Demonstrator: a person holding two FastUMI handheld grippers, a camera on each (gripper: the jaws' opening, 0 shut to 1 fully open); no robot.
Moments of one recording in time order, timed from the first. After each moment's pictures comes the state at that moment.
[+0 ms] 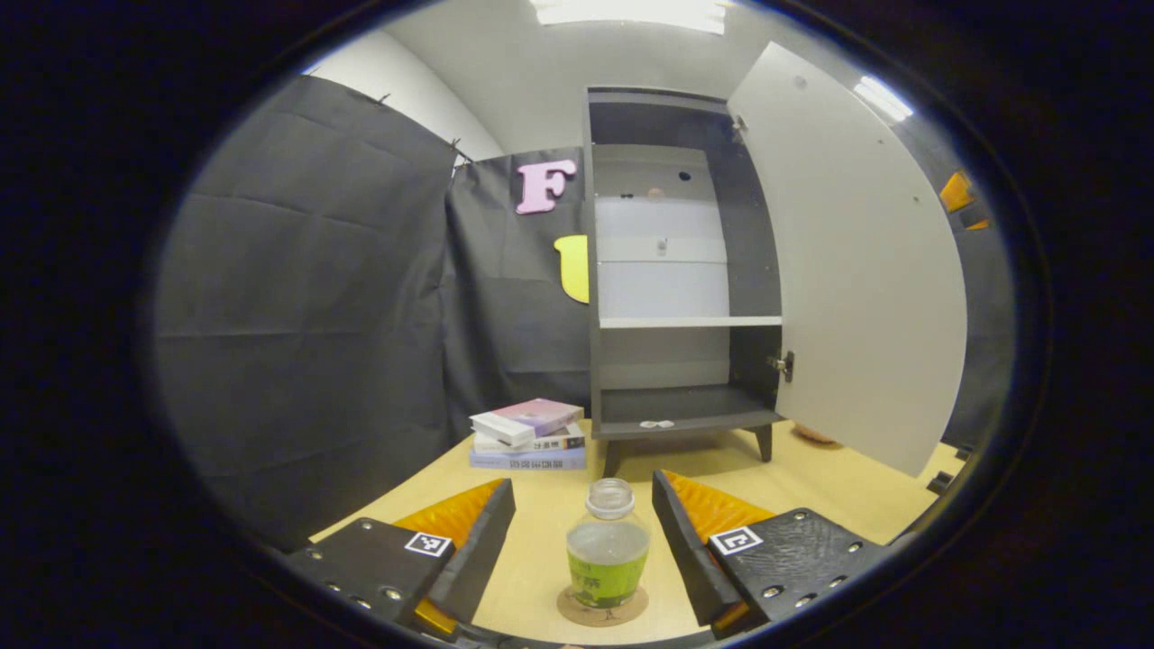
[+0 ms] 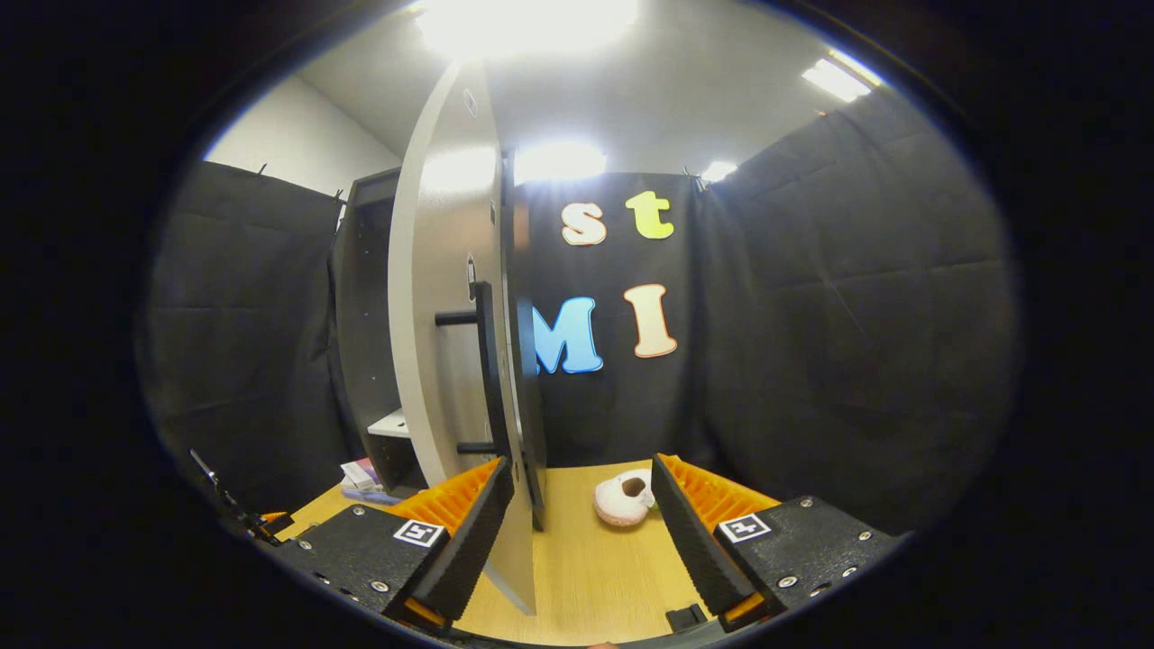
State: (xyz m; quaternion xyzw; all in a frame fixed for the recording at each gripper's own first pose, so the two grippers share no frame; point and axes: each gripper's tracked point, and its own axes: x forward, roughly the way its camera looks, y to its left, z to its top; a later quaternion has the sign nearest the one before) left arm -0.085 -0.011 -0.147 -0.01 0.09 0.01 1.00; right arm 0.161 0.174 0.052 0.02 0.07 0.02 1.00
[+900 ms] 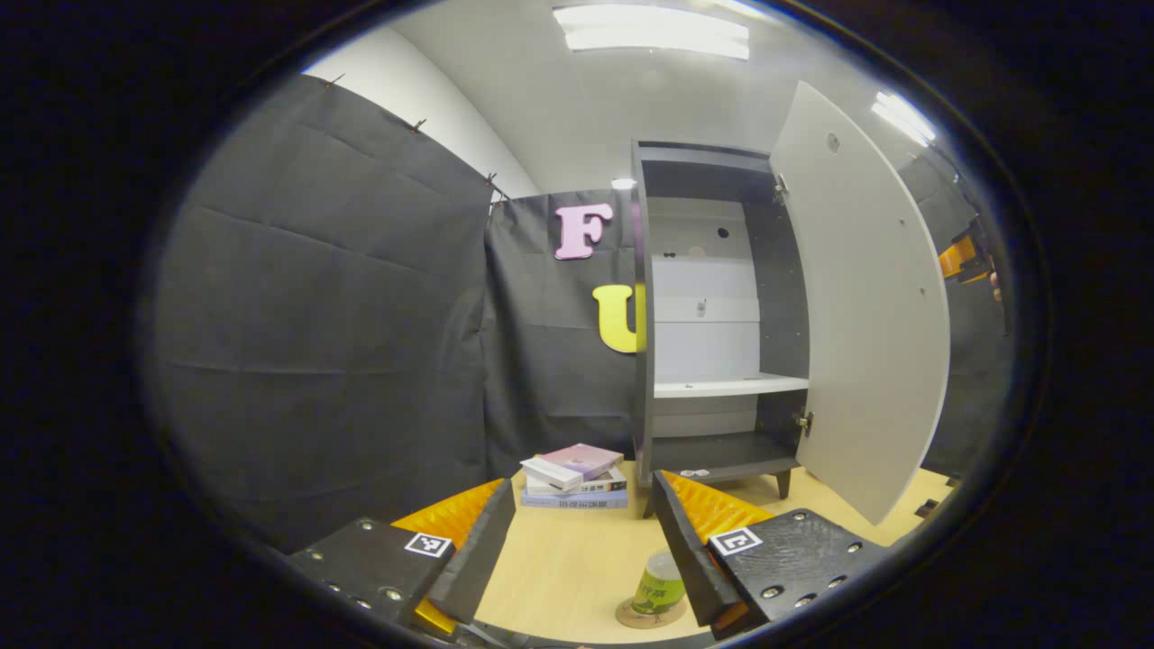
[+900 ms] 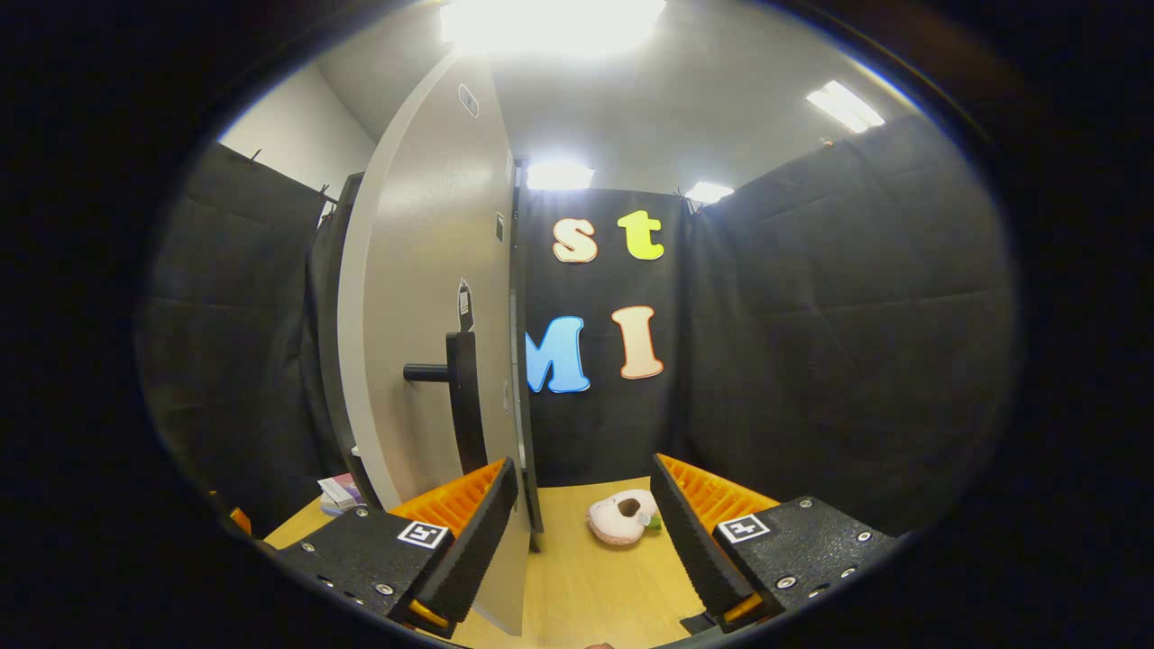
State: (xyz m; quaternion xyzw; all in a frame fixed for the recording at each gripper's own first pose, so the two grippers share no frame) left arm -0.124 0.070 -0.064 -0.02 0.04 0.05 1.00; right arm 0.175 0.235 0.068 0.01 0.07 -0.02 1.00
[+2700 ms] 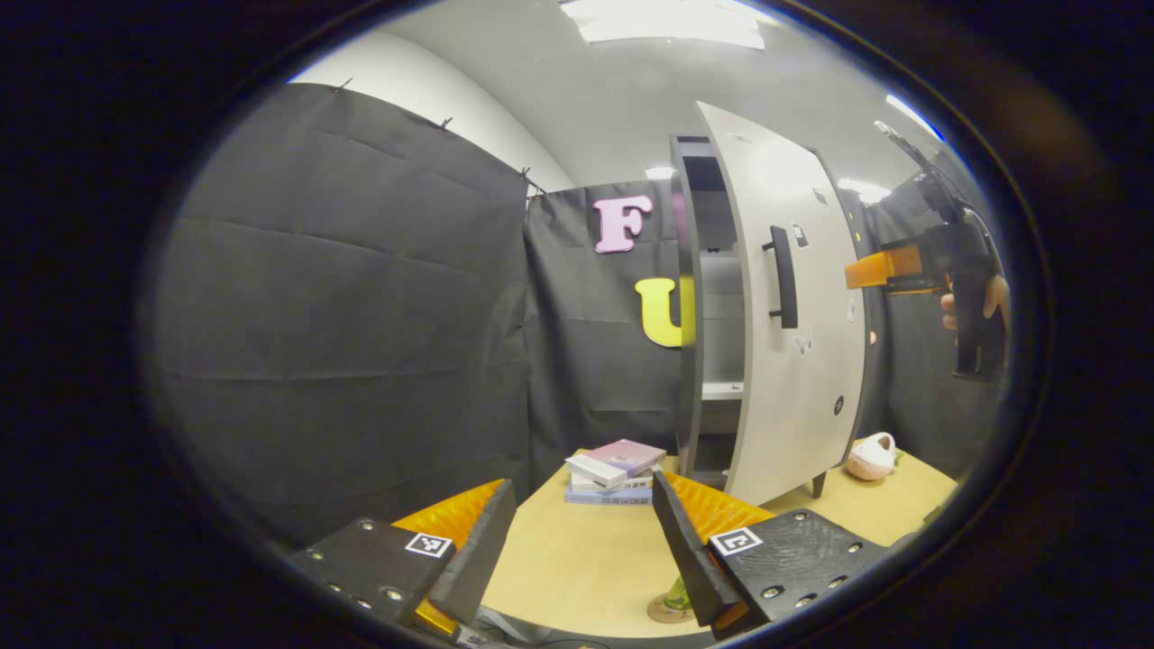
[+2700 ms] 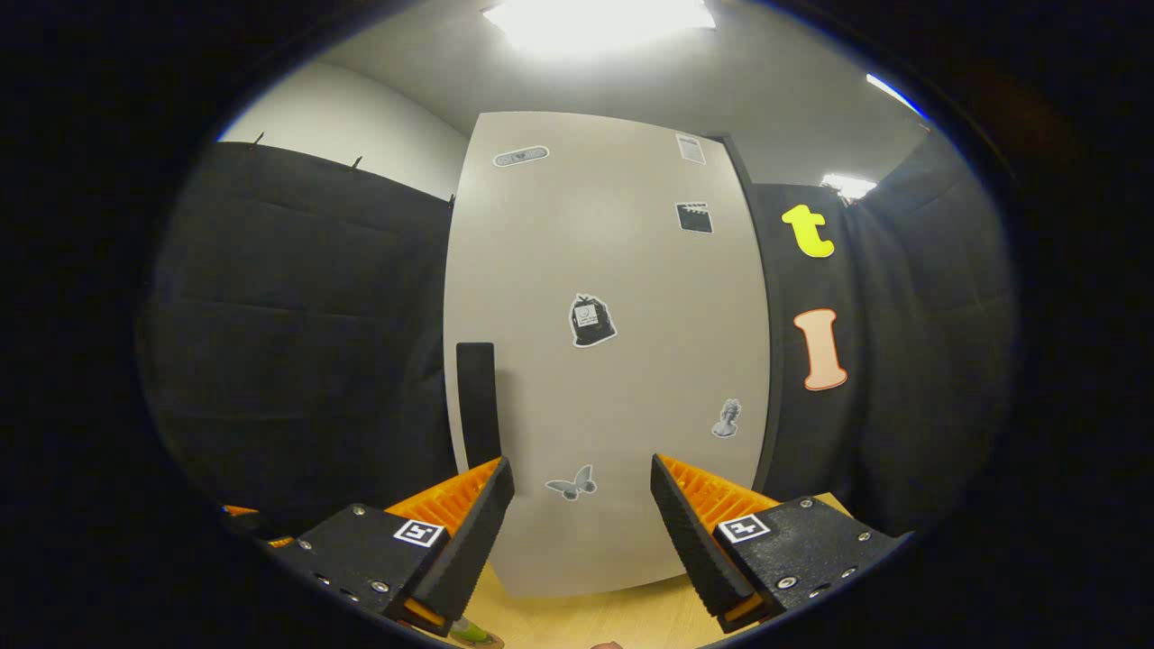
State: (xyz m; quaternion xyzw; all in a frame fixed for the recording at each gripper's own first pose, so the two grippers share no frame) left arm -0.120 0.101 -0.036 -0.01 0.06 0.11 0.99; right arm 0.237 0.438 0.063 0.02 0.04 0.19 0.98
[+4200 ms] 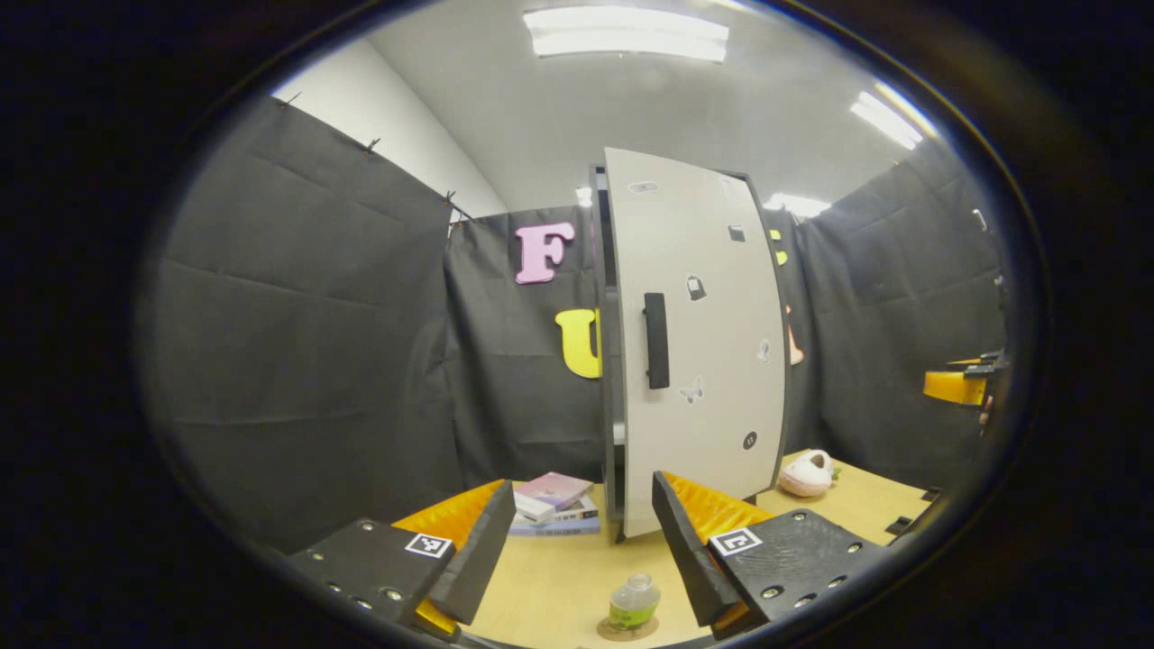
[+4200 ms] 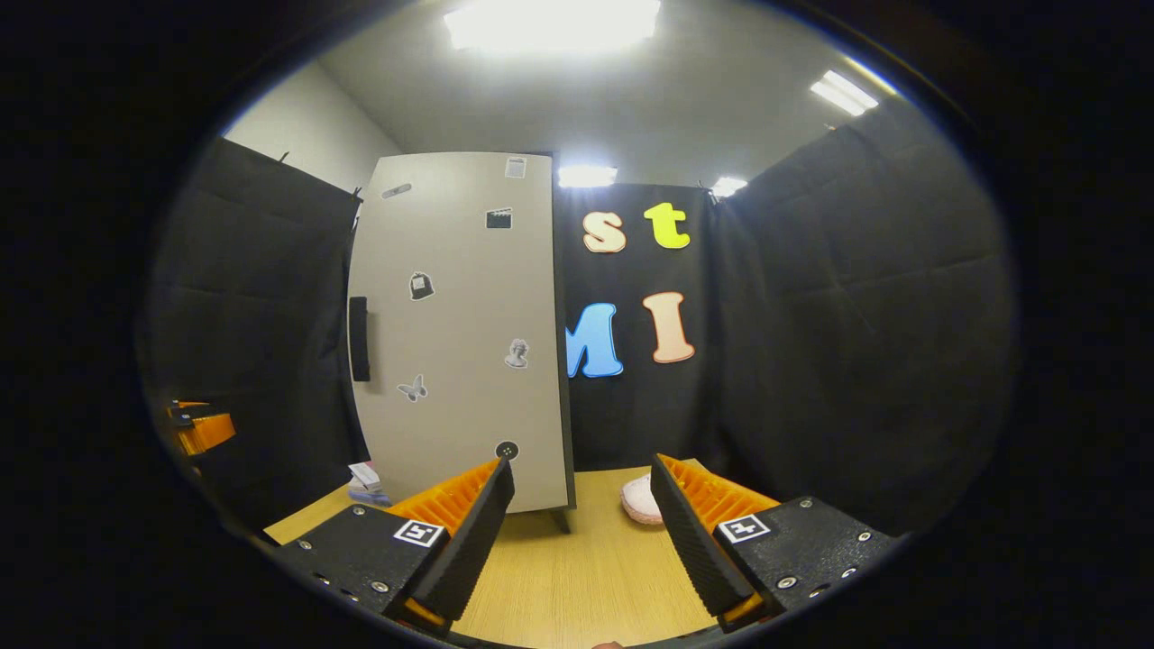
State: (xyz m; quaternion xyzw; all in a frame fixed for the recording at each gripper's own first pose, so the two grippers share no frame) left arm -0.099 0.024 0.038 0.00 0.03 -0.01 1.00; right arm 0.129 0.235 0.002 0.03 0.06 0.02 1.00
